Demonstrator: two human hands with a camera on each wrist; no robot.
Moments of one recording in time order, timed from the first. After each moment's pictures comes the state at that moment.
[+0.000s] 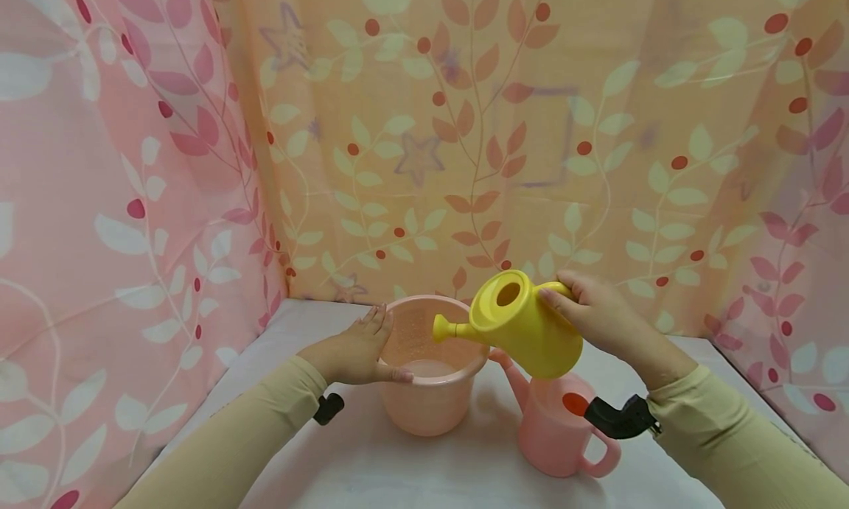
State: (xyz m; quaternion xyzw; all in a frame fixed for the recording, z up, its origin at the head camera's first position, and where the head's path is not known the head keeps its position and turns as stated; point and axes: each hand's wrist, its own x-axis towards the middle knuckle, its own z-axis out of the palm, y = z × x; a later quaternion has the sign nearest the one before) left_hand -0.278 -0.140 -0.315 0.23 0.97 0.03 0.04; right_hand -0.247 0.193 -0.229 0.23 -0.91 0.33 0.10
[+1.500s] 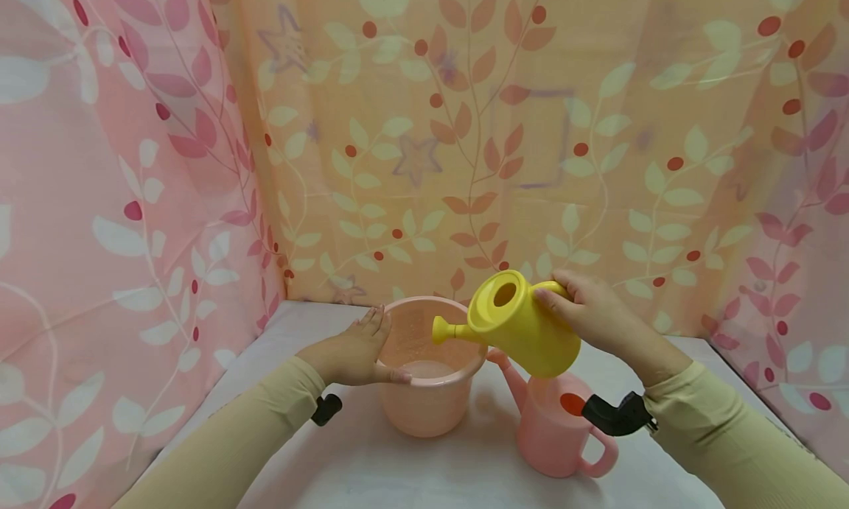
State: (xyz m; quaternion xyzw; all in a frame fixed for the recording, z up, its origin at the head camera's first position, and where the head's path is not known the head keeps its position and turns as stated) left_hand -0.280 -0.141 -0.318 0.24 0.97 0.02 0.03; right_hand -0.246 0.193 -0.227 0.23 -0.91 0.31 0.10
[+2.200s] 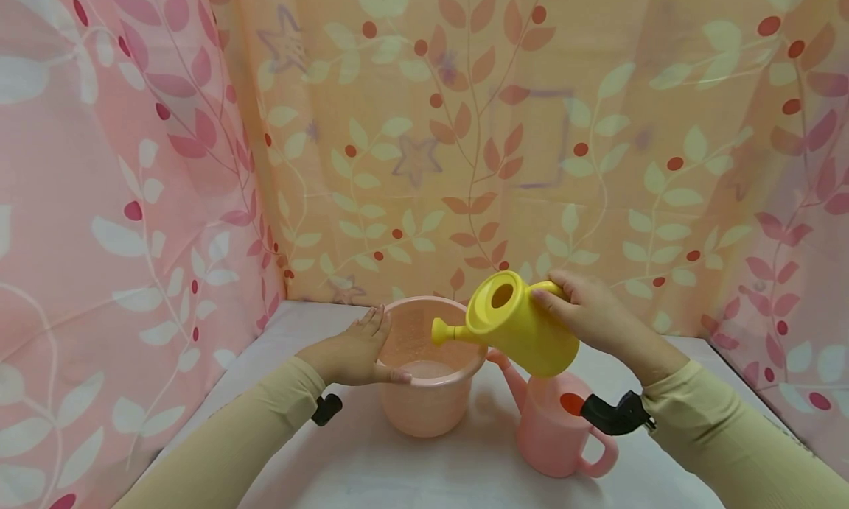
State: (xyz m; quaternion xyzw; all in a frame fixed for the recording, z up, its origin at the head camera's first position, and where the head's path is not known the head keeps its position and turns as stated) left_hand -0.279 -0.140 -0.317 0.24 0.97 0.02 0.03; right_hand -0.249 0.191 -0.228 0.24 -0.91 0.31 0.11
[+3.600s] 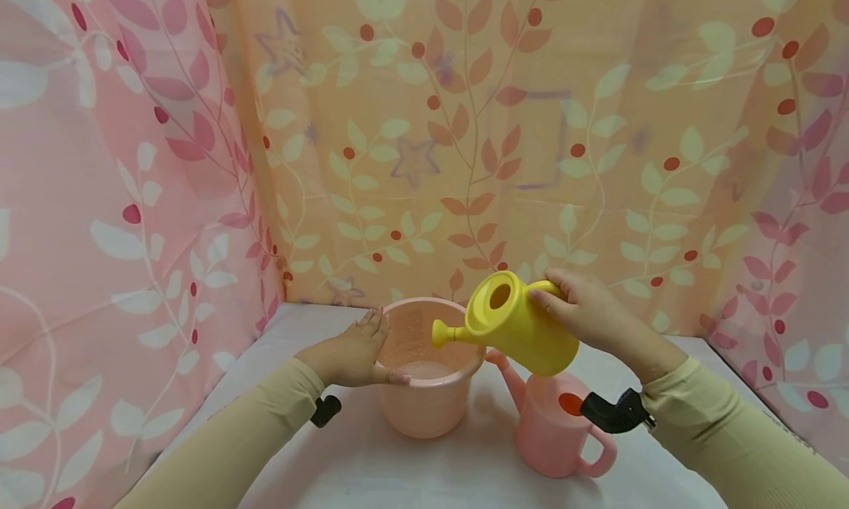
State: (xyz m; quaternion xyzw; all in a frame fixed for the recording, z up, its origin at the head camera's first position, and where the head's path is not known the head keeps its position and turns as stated) left_hand -0.275 -0.140 -0.313 0.24 0.97 0.03 0.04; right_hand -0.249 0.190 -0.225 0.24 -0.92 0.28 0.12
